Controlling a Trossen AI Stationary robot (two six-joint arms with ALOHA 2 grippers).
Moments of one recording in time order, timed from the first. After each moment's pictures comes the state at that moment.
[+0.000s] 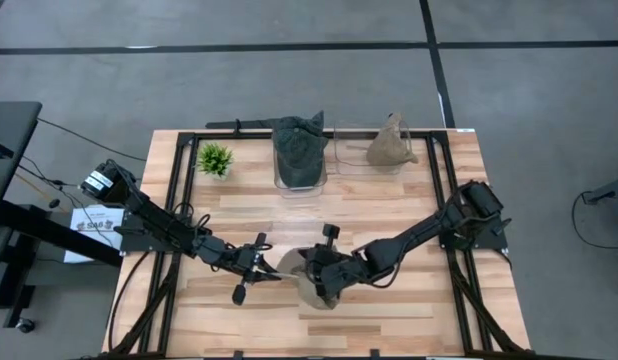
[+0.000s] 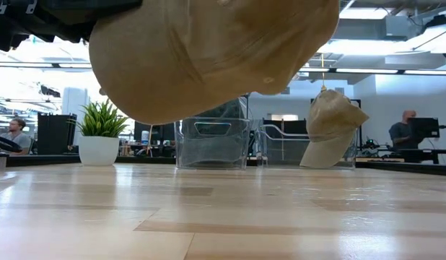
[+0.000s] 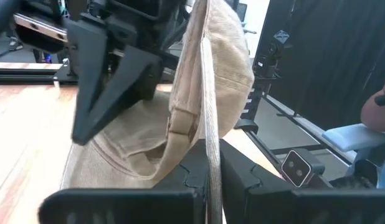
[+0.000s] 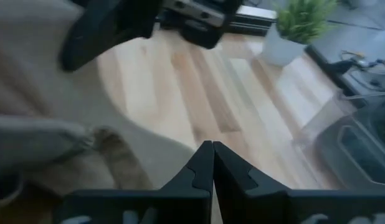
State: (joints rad) left arm -0.54 1.45 0.40 0.95 -0.21 -0.09; right arm 0.44 1.88 1.28 -0.09 0.70 0.17
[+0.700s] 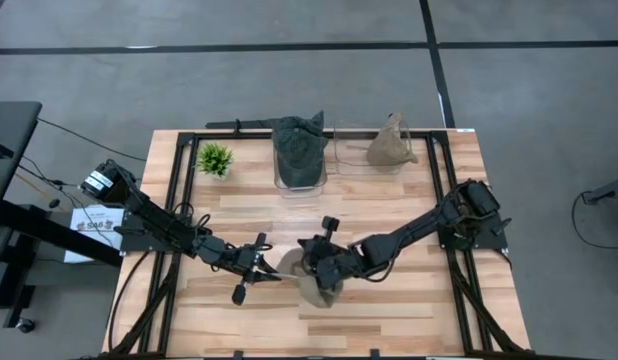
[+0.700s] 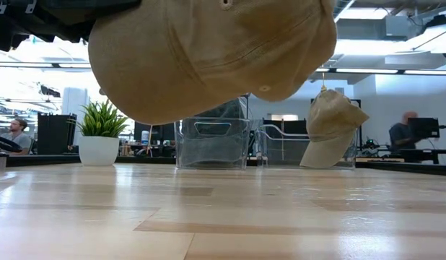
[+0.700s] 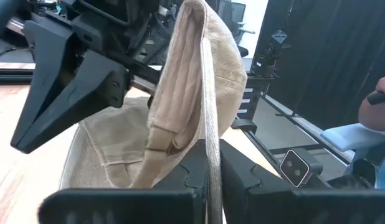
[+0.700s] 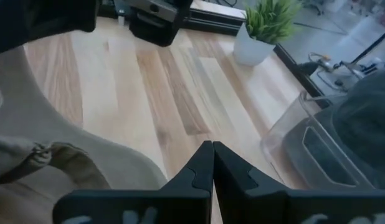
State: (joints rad) left arm -0.54 1.45 0.40 0.95 -0.20 -0.09; right arm 0.40 1.90 1.28 -0.08 0.76 0.12
